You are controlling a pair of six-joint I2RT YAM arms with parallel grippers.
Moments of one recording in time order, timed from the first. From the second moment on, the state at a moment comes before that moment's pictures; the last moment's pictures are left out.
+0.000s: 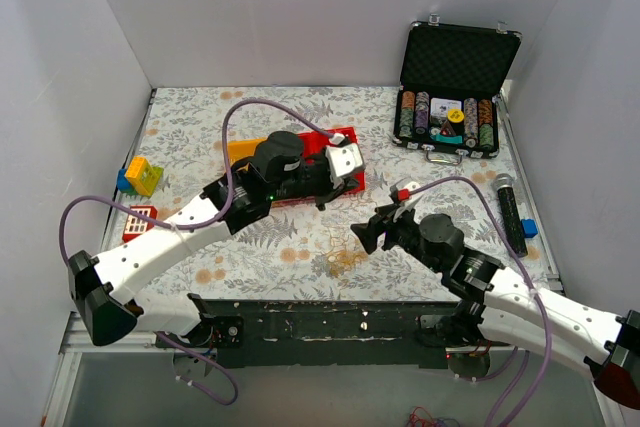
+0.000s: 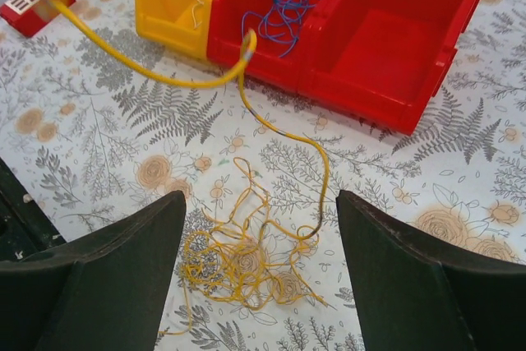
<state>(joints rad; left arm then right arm) -0.92 1.27 1.23 -0.28 0.33 0.29 0.95 0.68 0.40 0.10 0.17 0.23</state>
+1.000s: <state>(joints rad) -0.92 1.46 1.96 -0.31 0.38 0.06 0.95 1.19 0.50 0.38 0.11 0.25</state>
